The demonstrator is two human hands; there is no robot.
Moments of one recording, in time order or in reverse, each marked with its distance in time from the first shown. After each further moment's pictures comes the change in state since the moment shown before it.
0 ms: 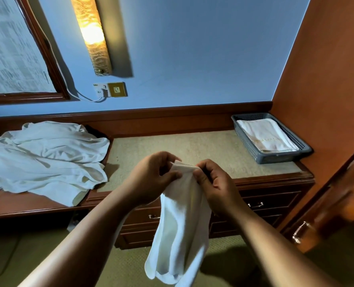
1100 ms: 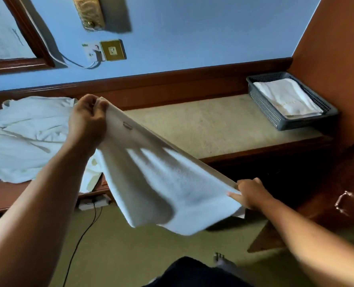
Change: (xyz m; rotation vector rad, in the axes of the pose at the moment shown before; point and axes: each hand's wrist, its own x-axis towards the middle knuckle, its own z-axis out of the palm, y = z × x) left_hand 0.083 -0.194 -0.162 0.060 0.559 -0.206; right_hand 0.010 0.196 0.047 -1.196 -0.535 0.521
